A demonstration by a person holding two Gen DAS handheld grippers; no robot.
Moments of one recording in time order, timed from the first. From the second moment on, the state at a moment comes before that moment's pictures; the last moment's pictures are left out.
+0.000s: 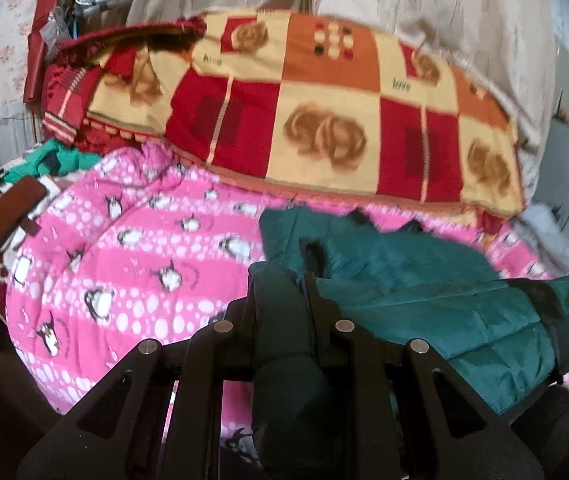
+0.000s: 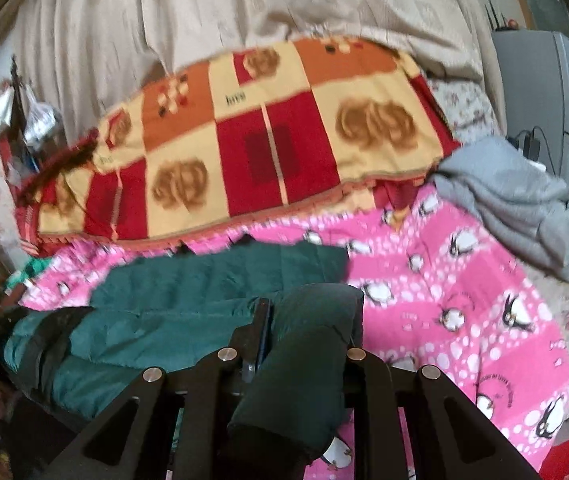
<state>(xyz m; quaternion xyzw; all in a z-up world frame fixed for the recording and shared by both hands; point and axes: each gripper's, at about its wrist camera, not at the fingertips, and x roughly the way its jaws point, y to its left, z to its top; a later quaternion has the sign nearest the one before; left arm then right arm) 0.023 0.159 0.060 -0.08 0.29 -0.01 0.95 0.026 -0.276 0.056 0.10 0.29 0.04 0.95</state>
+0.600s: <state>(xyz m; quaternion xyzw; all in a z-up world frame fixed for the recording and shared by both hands) 0.231 0.150 0.039 -0.11 0.34 0.03 0.93 0.201 -0.273 0.049 0.14 0.31 0.00 0.94</state>
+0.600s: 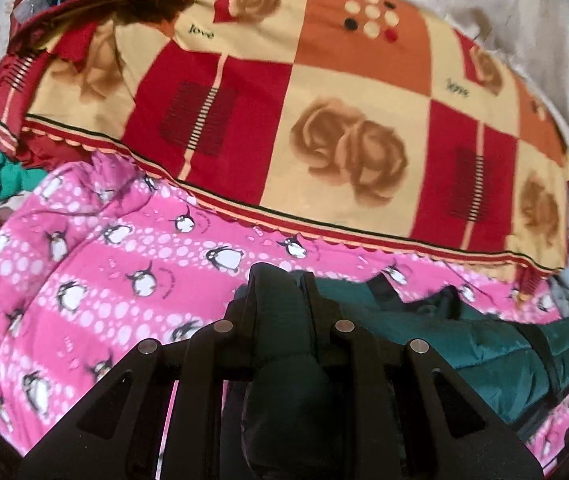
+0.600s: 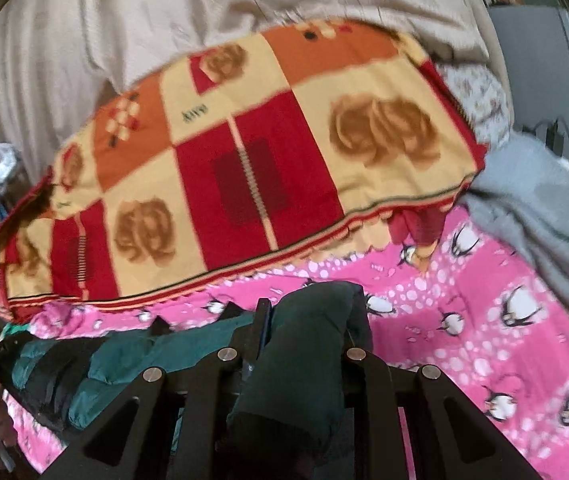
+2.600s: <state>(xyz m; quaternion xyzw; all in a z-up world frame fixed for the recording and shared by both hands) 0.283 0.164 -0.001 -0.21 0.29 -0.03 0.93 0.254 -0.249 0.023 0.14 0.30 0.10 0.94</state>
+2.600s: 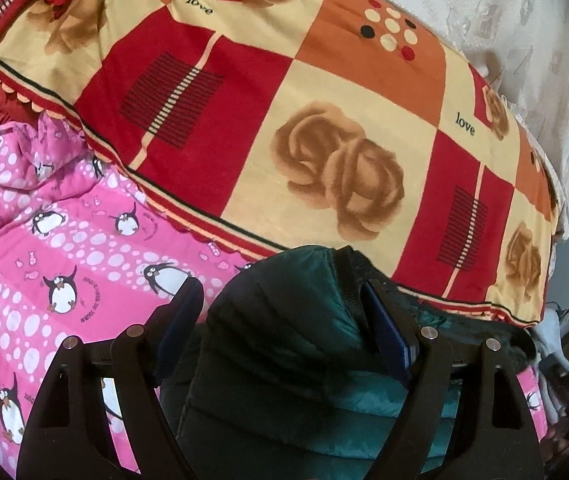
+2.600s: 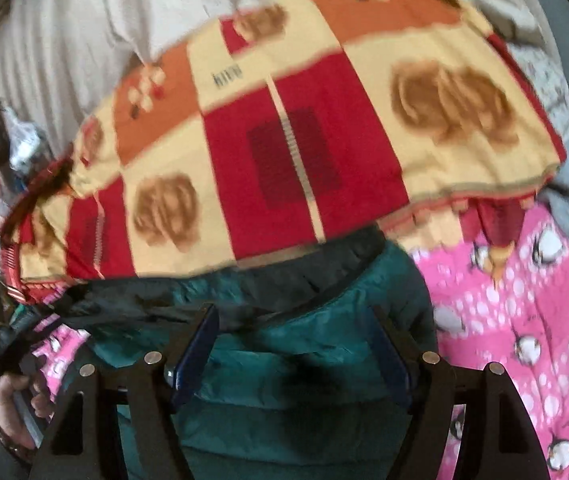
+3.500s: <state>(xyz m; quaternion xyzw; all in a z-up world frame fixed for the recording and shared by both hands) 0.353 0.124 -0.081 -0.03 0.44 0.03 0.90 0.341 -0.251 -0.076 0.08 0.49 0.04 0.87</state>
